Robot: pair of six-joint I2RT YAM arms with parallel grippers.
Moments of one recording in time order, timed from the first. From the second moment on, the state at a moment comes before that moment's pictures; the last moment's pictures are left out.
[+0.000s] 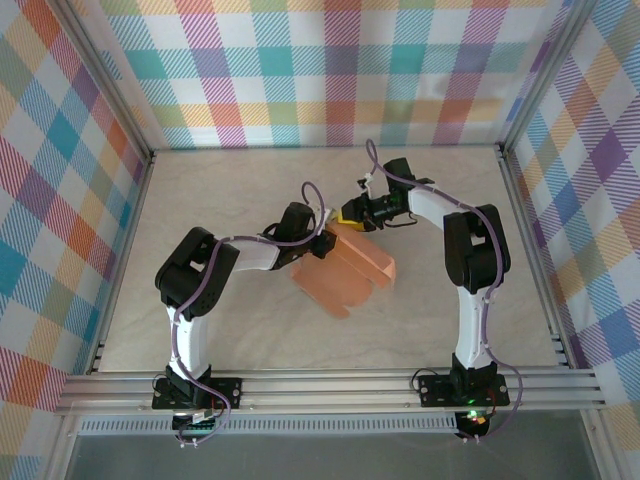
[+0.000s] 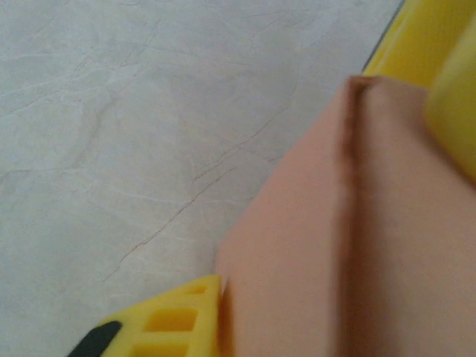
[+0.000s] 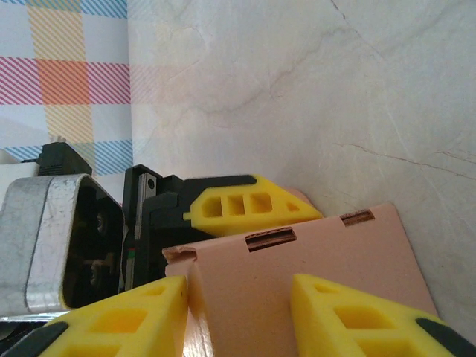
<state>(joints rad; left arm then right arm) -0.58 1.97 1.06 0.26 0.23 -0.16 0.30 2.11 1.53 -0.53 -0.99 0.37</state>
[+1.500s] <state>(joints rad) -0.59 1.96 1.05 0.25 0.16 -0.22 0.37 1.95 1.19 0.07 -0.75 0.93</state>
